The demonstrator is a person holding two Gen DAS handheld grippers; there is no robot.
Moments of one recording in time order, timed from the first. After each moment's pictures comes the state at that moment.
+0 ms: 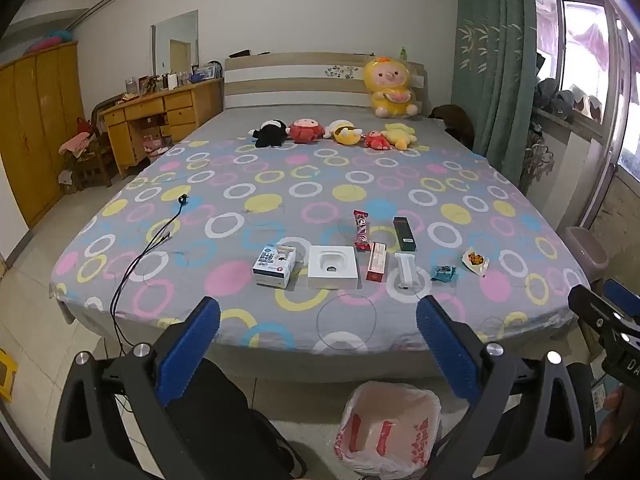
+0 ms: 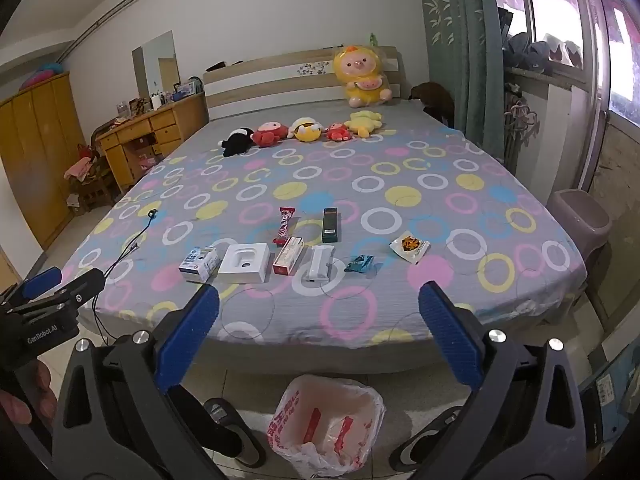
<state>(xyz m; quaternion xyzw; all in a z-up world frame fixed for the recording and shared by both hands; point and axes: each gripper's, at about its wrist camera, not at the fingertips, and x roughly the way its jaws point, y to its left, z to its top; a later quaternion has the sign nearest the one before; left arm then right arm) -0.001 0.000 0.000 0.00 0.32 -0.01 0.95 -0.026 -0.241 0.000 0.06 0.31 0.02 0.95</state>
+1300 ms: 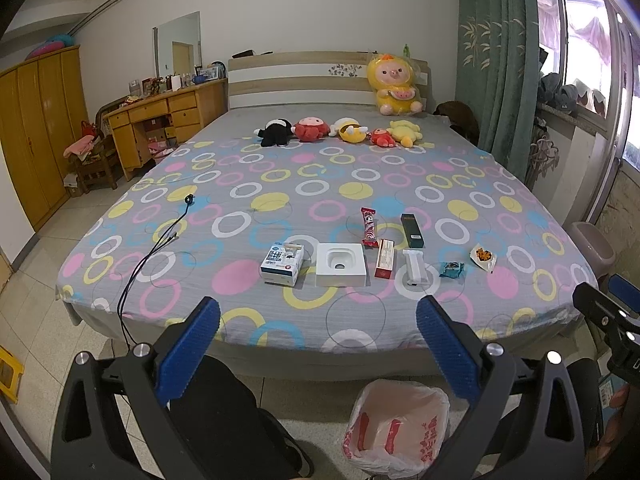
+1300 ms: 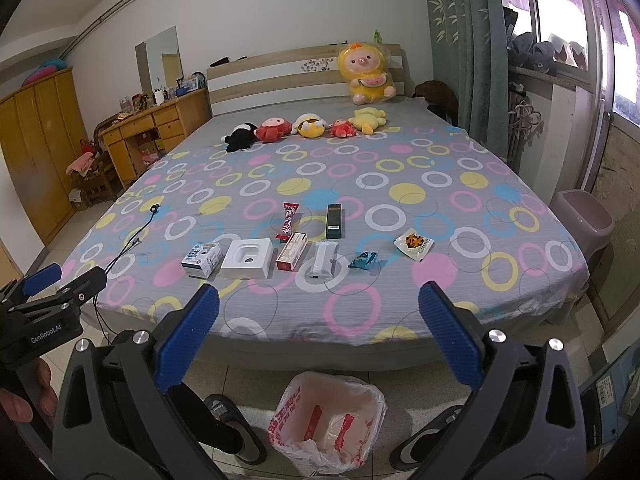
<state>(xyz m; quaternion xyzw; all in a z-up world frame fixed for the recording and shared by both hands) 0.000 0.006 -0.006 0.01 0.33 0.01 0.94 -0.025 -0.239 -0.003 0.06 0.32 0.02 0.95</state>
